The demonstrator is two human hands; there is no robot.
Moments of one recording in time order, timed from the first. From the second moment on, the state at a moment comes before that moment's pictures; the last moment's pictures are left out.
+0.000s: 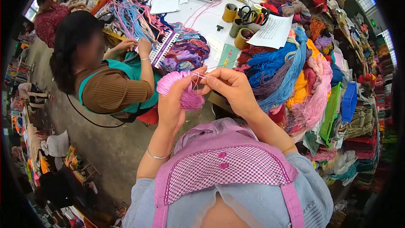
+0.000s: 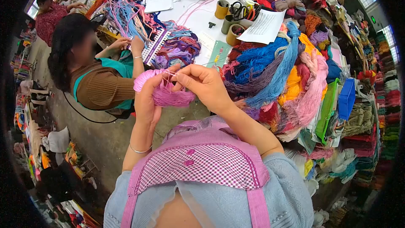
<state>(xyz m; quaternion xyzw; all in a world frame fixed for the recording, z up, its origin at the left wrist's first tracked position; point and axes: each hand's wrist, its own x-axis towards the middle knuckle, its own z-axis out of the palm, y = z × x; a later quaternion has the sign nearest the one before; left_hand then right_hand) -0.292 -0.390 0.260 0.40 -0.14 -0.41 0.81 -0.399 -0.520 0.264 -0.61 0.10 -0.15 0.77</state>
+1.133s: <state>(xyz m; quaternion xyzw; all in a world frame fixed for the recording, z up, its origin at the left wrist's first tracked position) -0.281 -0.426 0.247 0.48 -0.24 -0.31 0.79 -0.379 -0.549 0.264 -0.63 0.18 -0.13 0.75</state>
